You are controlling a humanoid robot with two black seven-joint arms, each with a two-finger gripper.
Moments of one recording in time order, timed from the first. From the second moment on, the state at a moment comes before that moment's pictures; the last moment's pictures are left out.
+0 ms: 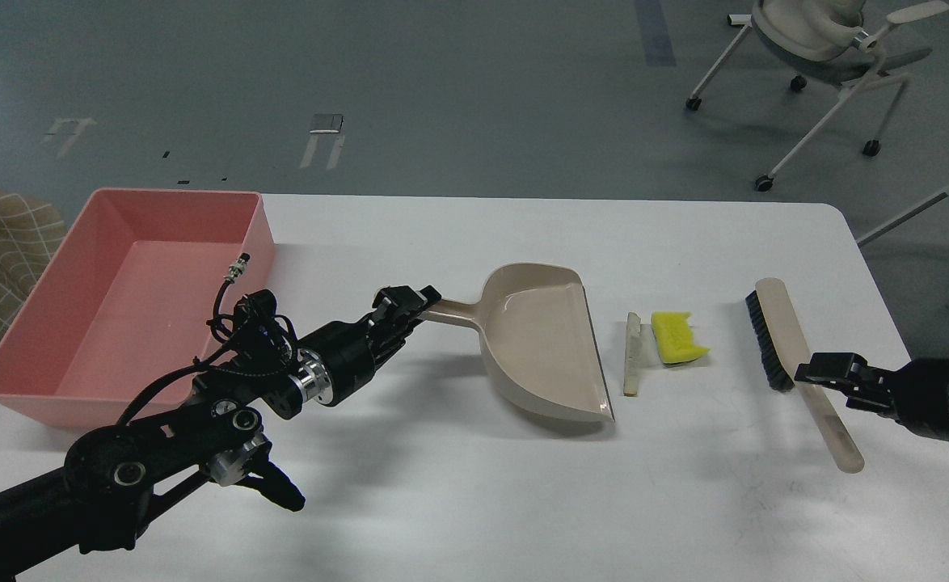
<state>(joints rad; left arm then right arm) -0.42 0.46 -0.54 -1.38 0.87 0.10 -0.12 0.44 -0.98 0.69 1.48 -1.09 0.49 -0.31</state>
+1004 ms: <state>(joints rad) -0.42 0.46 -0.54 -1.38 0.87 0.11 -0.12 0.42 -0.94 0.69 1.47 -1.11 0.49 -0.38</state>
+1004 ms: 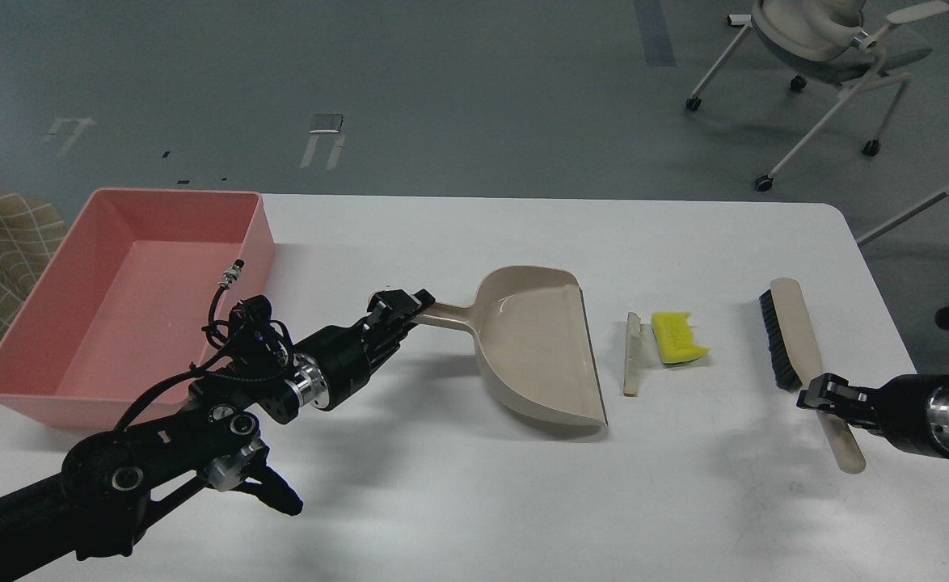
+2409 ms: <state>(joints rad) -0.42 0.45 -0.55 -1.37 0.87 0.13 -0.11 0.44 -0.82 0.69 1.59 -1.11 0.49 -0.40</state>
